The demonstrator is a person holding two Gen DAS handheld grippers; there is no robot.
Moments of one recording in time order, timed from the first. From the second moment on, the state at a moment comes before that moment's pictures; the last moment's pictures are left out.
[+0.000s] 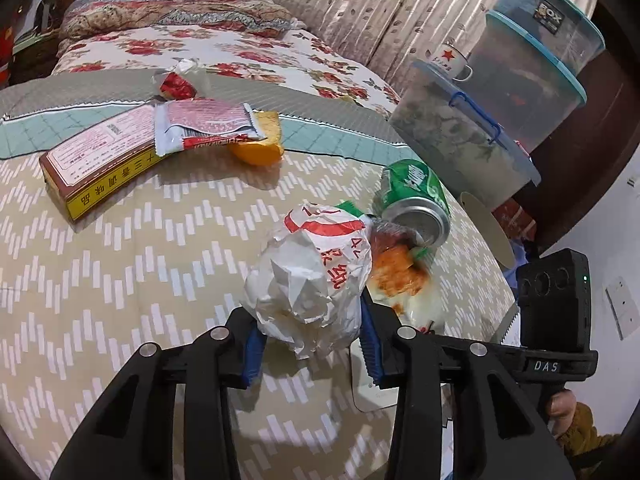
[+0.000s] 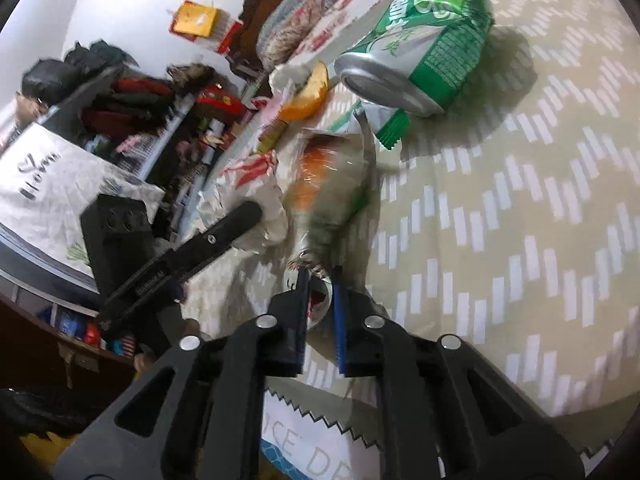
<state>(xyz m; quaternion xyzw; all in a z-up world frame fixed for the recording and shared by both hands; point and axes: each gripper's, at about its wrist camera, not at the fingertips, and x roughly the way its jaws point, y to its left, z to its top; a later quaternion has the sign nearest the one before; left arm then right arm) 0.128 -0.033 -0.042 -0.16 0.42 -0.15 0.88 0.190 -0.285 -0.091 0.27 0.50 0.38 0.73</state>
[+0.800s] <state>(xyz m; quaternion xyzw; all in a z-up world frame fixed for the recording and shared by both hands) 0.237 -0.325 0.041 -0.02 0.43 -0.40 0.81 0.170 -0.560 -0.050 0.39 0.32 0.15 0.85</state>
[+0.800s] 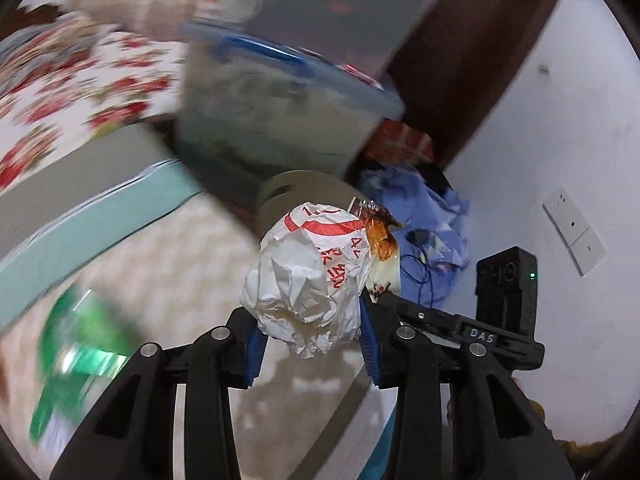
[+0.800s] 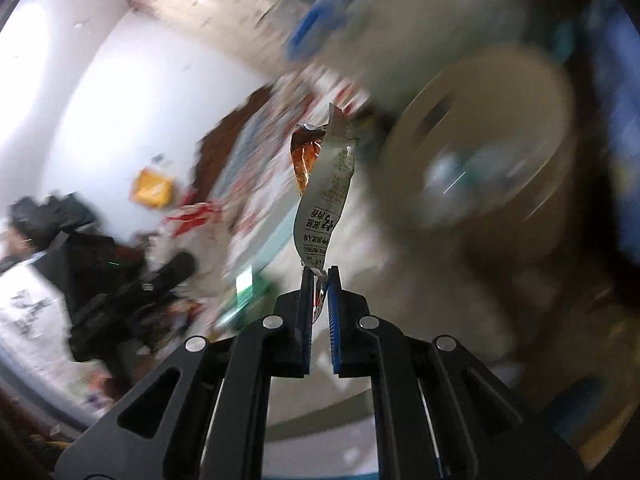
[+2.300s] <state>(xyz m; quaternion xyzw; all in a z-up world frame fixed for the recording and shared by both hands) 0.163 0.049 -0.013 -0.28 0.41 -0.14 0.86 0.327 -0.163 0.013 0.09 0.45 0.39 0.80</state>
